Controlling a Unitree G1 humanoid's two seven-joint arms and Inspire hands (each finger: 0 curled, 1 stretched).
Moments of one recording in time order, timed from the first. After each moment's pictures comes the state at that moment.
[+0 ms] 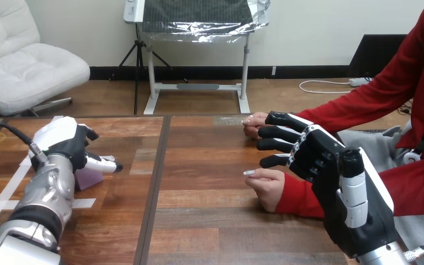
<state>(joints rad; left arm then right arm) -0.81 0.43 -0.35 1.31 0.56 0.01 0.17 0.27 -0.15 0.00 -0.23 0.28 -0.30 0.41</state>
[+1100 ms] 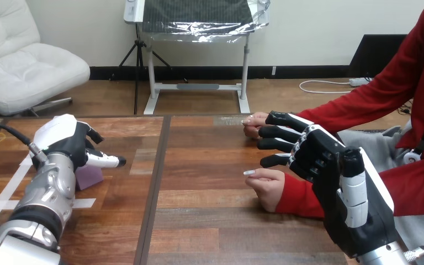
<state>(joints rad) -0.81 0.42 -0.33 1.31 0.52 -0.01 0.19 0.27 -0.15 0.00 -0.23 0.28 -0.30 0.40</state>
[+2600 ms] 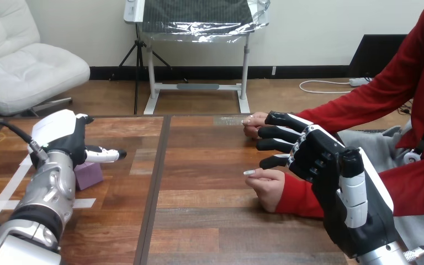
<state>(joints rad) -0.81 0.42 -0.36 1.31 0.57 0.00 0.25 0.27 -0.15 0.00 -0.23 0.28 -0.30 0.41</state>
